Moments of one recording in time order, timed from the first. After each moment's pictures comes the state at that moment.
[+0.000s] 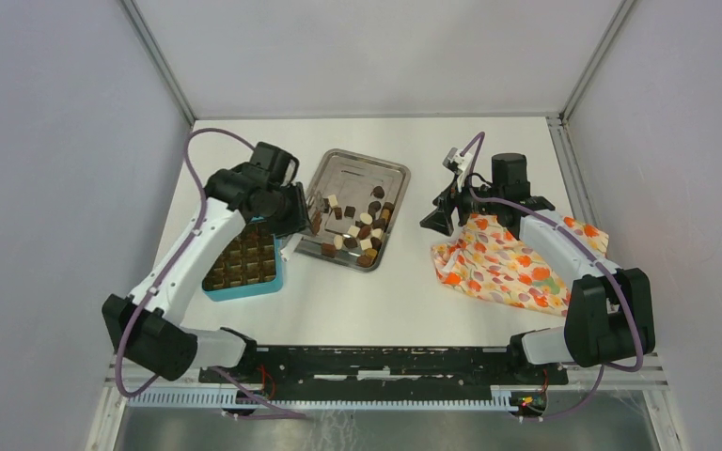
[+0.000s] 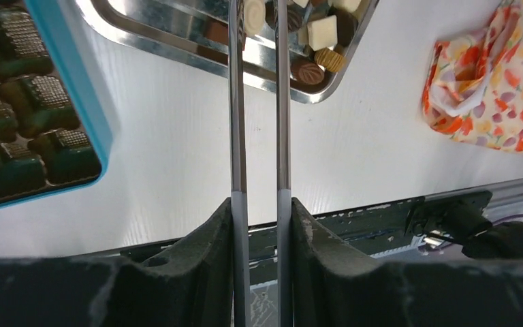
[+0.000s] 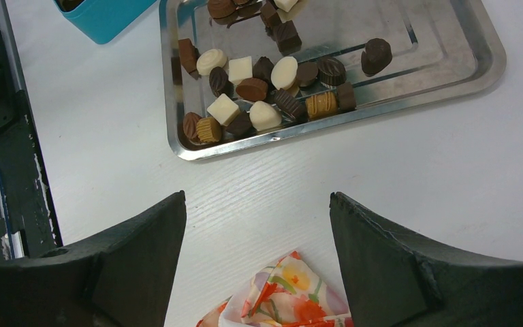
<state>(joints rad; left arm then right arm) -0.37 1.30 1.33 -1.11 0.13 -0.57 0.19 1.39 0.91 -0.18 -0.88 -0.30</state>
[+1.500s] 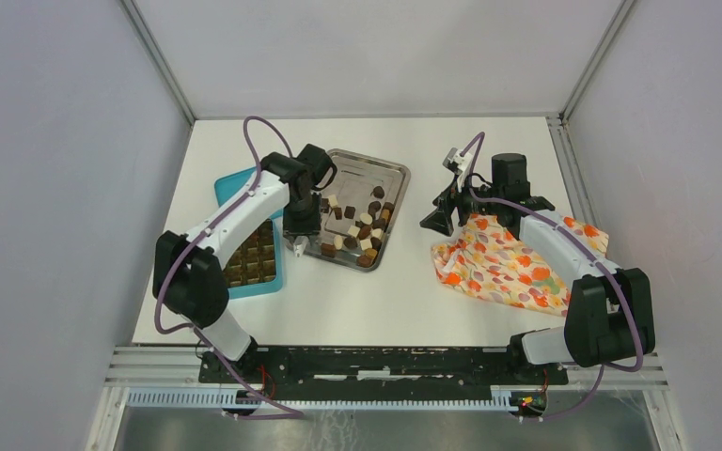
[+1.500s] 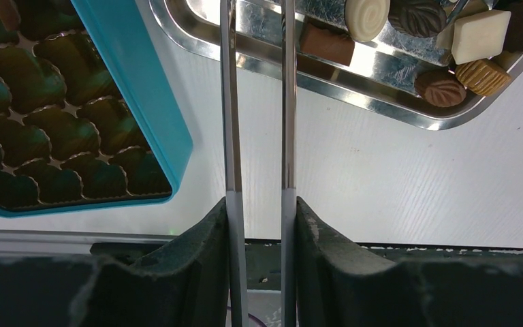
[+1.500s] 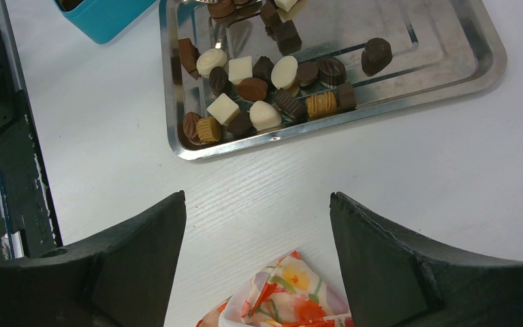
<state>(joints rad) -0.50 1.64 1.43 -1.21 -0.13 -0.48 0.19 1.39 0.91 -0.18 -0.88 -0.30</state>
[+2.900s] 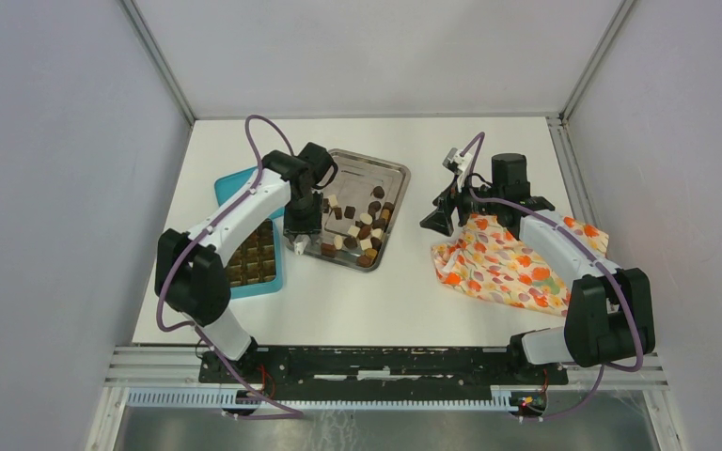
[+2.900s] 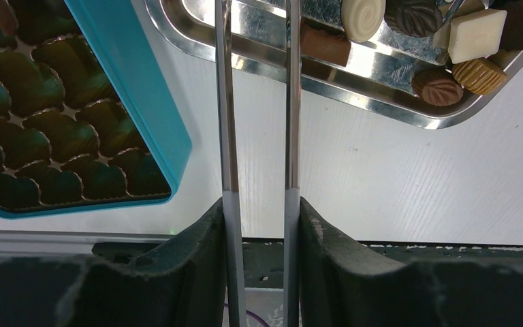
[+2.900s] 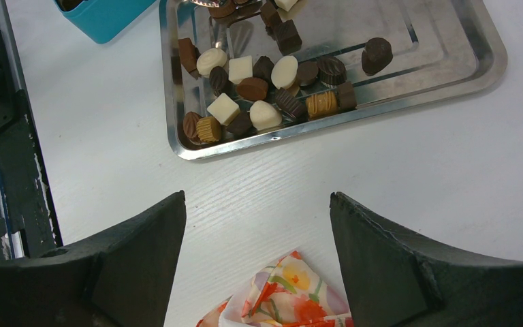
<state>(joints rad) -0.50 1.66 1.45 -1.22 -0.12 -0.47 0.19 1.39 0.91 -0.18 -0.88 -0.30</state>
